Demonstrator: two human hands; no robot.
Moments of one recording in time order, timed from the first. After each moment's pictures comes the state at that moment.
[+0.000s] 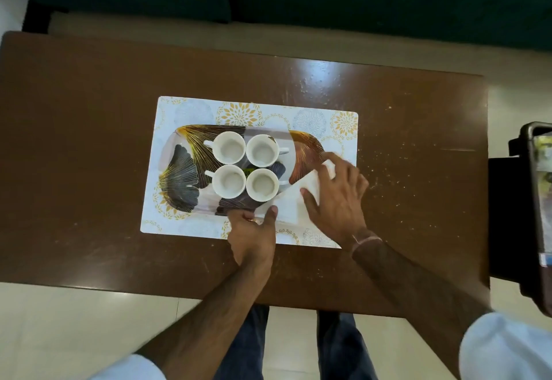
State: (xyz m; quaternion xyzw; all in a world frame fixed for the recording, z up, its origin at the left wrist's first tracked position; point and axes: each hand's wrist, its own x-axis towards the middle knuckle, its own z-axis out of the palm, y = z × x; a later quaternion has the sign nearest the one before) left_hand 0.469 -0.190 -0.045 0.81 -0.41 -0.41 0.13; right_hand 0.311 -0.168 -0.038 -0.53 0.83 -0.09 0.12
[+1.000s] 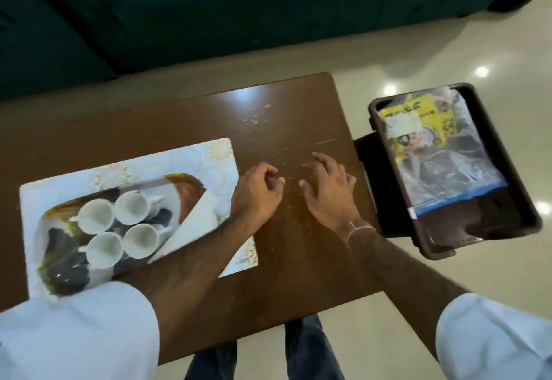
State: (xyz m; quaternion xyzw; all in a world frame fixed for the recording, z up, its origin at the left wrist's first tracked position) left_hand 0.241 -0.187 -0.005 0.43 -0.79 -0.43 0.02; right_hand 0.127 -0.061 -0.010 -0.37 0.90 -0.14 0.18
